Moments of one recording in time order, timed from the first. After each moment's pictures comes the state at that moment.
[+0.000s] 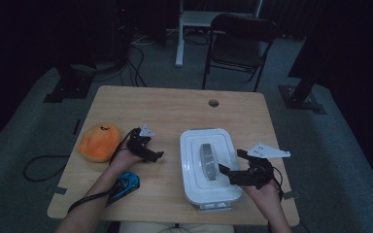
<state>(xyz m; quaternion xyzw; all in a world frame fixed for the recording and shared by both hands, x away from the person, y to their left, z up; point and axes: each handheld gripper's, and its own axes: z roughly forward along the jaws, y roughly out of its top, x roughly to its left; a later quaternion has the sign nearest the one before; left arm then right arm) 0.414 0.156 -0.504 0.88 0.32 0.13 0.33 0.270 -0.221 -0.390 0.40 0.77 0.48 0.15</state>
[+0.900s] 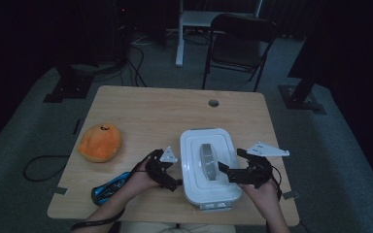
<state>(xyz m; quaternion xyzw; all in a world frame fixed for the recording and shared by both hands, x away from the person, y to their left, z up) 0.323 0.084 -0.484 0.90 0.24 0.09 0.35 0.269 -0.215 -0.389 0.41 0.76 0.48 0.15</state>
